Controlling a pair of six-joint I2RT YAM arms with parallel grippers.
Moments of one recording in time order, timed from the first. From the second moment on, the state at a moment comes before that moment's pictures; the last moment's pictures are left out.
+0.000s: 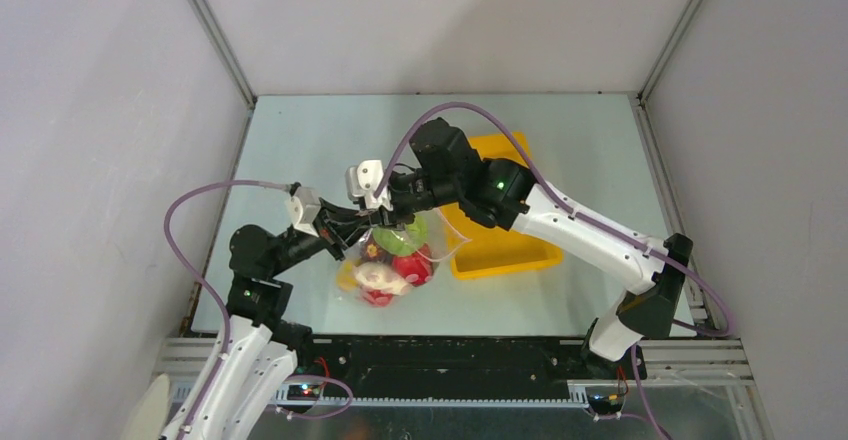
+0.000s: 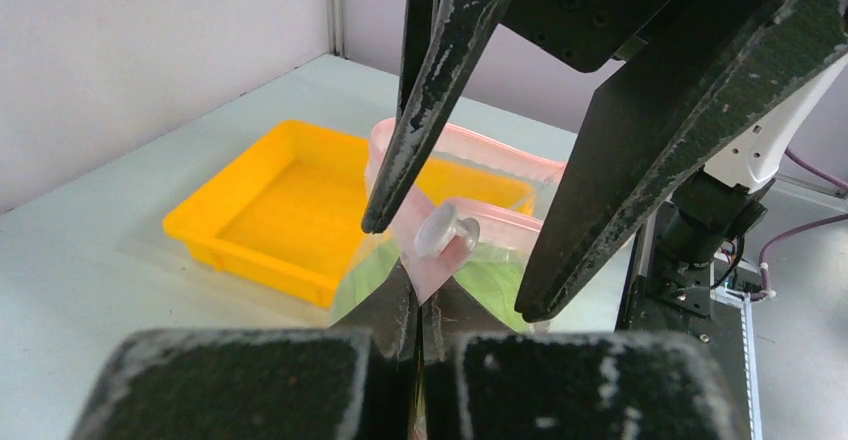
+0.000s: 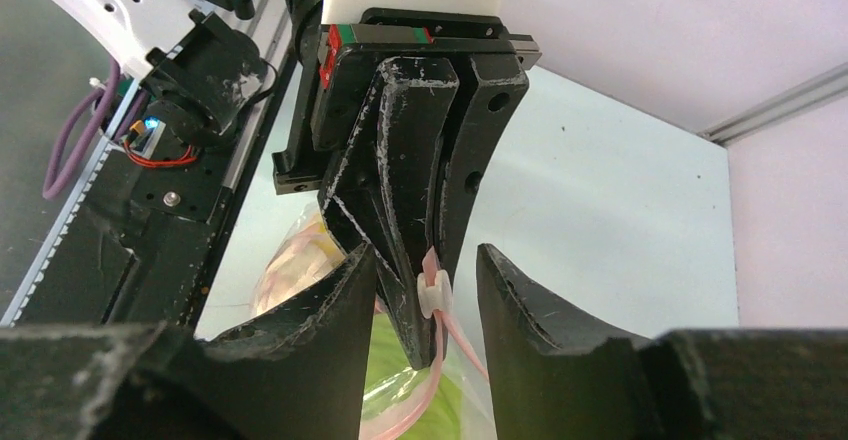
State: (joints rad) left arm -0.25 0.51 0.47 0.27 0.82 -0.25; right arm 1.07 1.62 1.76 -0.51 -0.54 -0.59
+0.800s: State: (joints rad) left arm -0.25 0.49 0.47 0.24 0.81 -0.23; right arm 1.08 1.62 1.76 -0.56 -0.45 -0.59
